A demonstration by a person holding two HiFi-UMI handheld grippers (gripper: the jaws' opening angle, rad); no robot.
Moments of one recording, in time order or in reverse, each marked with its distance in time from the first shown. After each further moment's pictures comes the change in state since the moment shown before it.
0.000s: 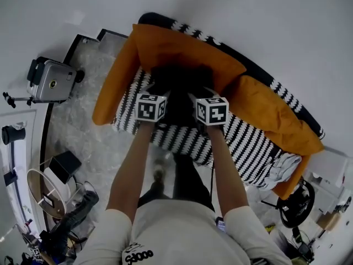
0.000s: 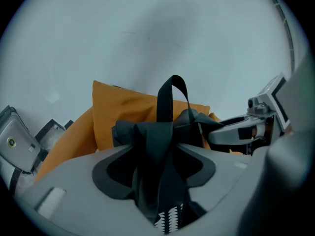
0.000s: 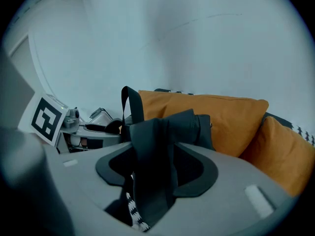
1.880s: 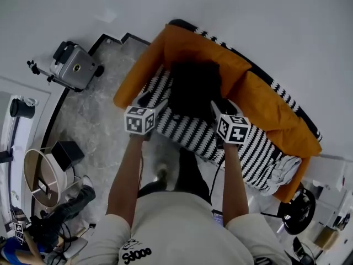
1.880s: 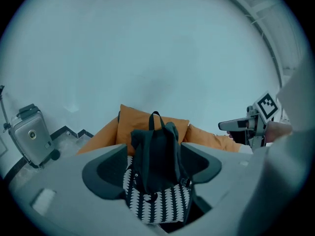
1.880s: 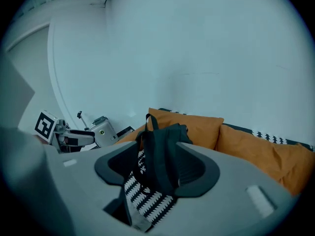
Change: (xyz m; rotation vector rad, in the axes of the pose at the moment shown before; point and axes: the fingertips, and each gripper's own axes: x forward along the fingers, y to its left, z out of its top) left arm -0.228 0.009 -0.074 -0.014 -0.245 -0.009; right arm -0.177 0.093 -0.056 -0.060 -0.221 -0.128
